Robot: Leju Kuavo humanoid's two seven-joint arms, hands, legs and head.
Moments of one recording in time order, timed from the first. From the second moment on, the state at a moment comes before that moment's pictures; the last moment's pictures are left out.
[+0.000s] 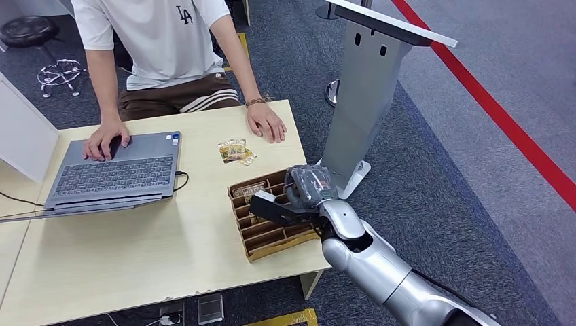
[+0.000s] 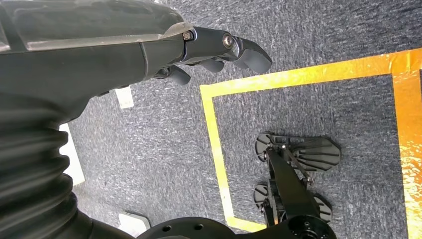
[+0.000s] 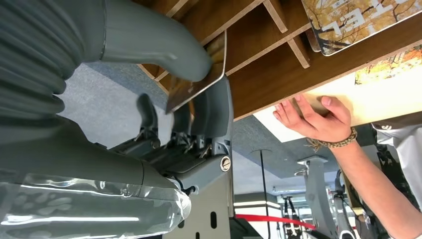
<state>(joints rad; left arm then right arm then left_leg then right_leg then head) -0.16 0.12 -1.14 -0.20 1.24 0.02 -0.08 -0.50 -0.10 0.79 -1.17 1.03 -0.01 0.34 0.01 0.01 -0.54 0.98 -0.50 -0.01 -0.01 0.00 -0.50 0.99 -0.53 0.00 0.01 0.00</state>
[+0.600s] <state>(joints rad) -0.16 0.12 -1.15 -0.20 1.23 0.03 -0.07 -0.50 -0.09 0.79 -1.17 1.03 0.00 0.34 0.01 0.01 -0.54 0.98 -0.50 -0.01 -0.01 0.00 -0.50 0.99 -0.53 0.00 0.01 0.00</state>
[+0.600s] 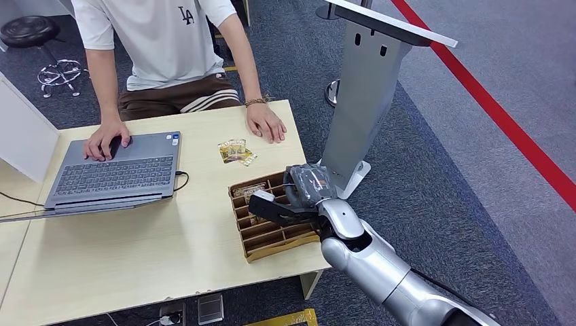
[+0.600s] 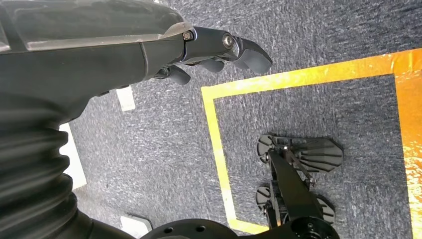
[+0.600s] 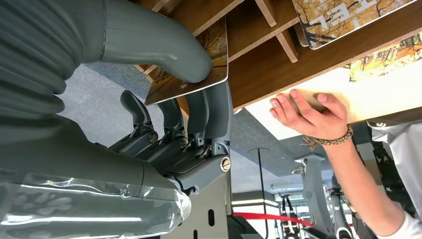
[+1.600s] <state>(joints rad) -0.16 0.12 -1.16 -0.20 1.24 0.06 -0.09 -0.41 -0.15 0.77 -1.58 1.32 -0.24 0.30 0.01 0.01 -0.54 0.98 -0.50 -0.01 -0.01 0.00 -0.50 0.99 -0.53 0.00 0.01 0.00</state>
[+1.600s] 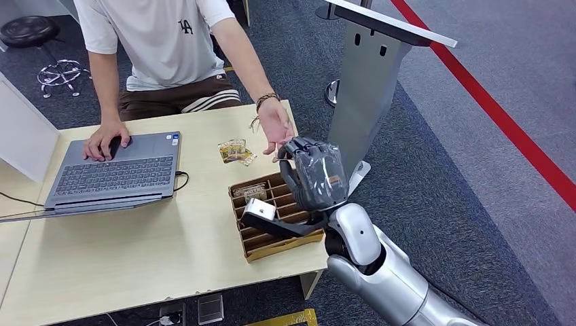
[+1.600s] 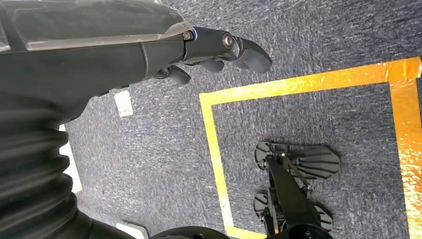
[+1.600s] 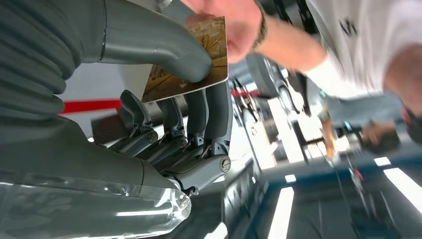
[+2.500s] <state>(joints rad) -0.16 0.12 -1.16 -0.20 1.24 0.06 -0.10 -0.40 -0.16 0.77 -1.59 1.29 -0.36 0.23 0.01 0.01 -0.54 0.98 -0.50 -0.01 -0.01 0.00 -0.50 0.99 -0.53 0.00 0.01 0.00</state>
